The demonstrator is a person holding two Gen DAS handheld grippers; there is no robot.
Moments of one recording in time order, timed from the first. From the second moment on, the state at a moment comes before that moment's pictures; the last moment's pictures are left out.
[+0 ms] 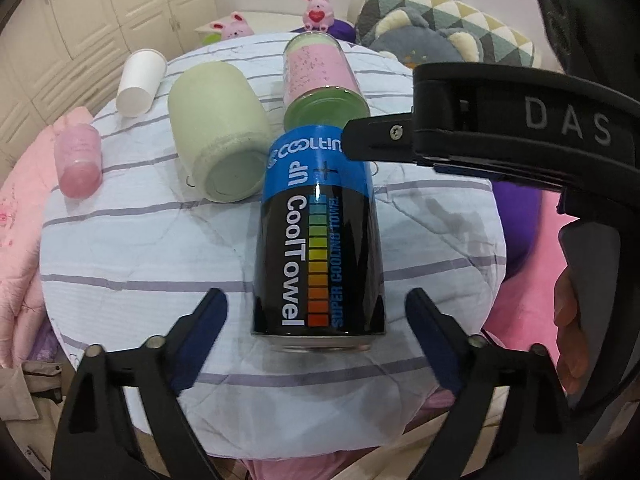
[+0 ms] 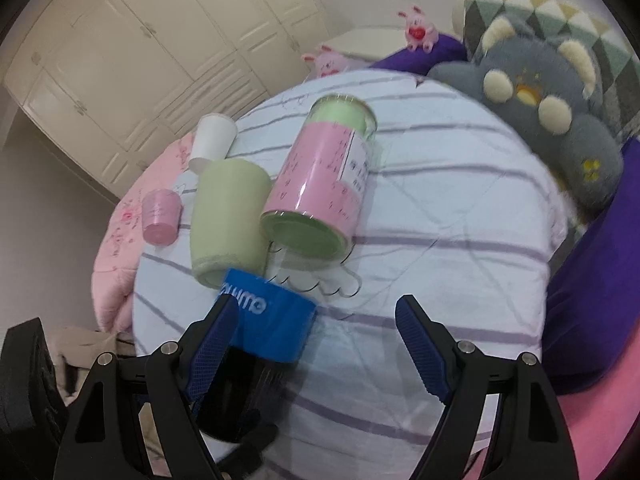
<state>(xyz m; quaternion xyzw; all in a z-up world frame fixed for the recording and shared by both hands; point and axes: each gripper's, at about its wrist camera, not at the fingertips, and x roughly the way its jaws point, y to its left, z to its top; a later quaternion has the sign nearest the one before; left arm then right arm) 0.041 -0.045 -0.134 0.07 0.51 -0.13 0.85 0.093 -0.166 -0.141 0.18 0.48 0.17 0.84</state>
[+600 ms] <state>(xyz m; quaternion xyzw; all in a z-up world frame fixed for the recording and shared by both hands) 0.040 -0.034 -0.143 0.06 0.53 -0.13 0.84 0.113 -0.152 -0.179 0.29 0.57 0.24 0.73</state>
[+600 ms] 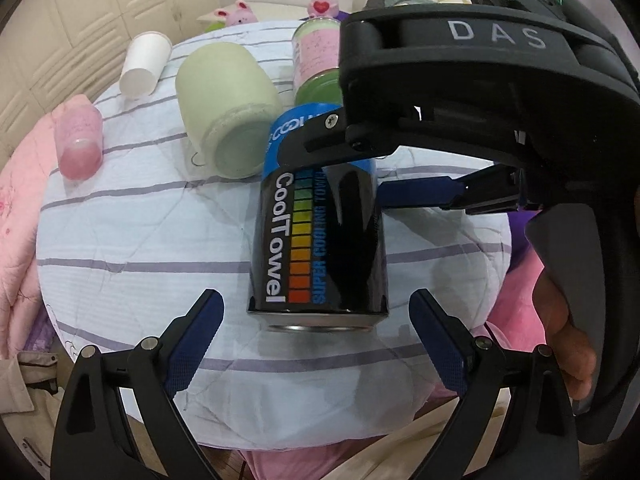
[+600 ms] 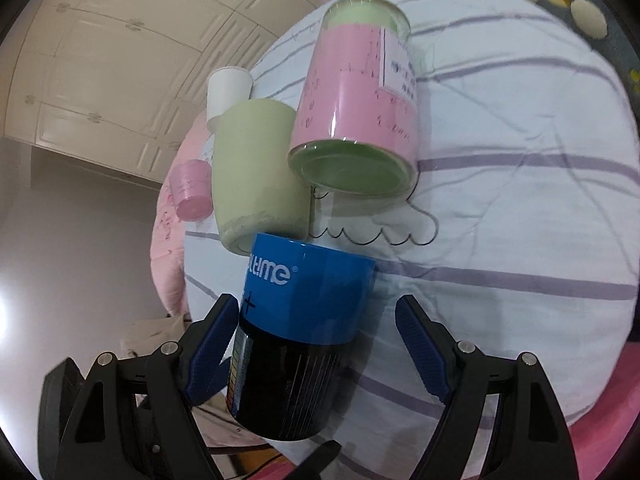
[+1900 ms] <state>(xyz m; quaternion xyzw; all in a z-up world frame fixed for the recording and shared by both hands) 0.042 -0.003 -0.140 0.01 0.51 -0.09 0.85 0.085 -0.118 -0.113 -0.02 0.35 0.23 0.91</state>
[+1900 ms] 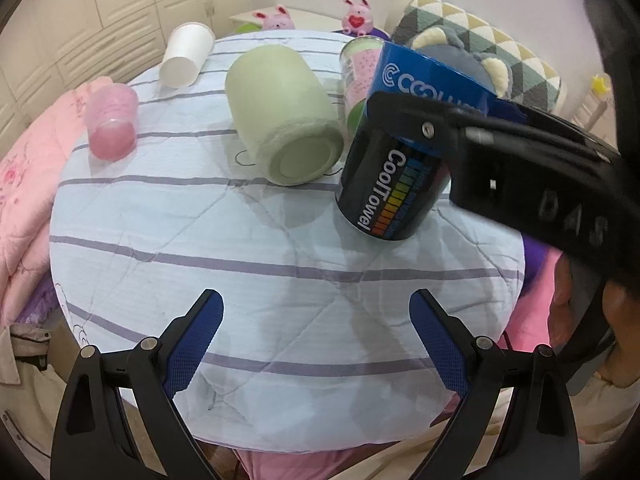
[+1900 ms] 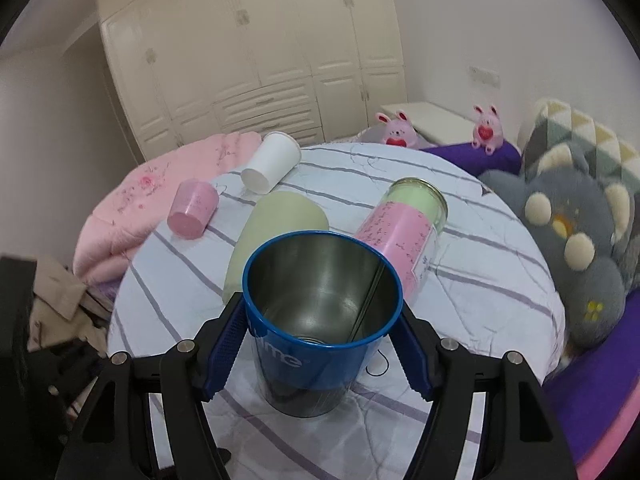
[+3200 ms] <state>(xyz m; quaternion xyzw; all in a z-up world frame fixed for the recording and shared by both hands) 0.022 -0.029 -0.101 0.02 0.45 -0.07 0.89 0.035 -0.156 -0.065 0.00 0.30 0.22 0.93</state>
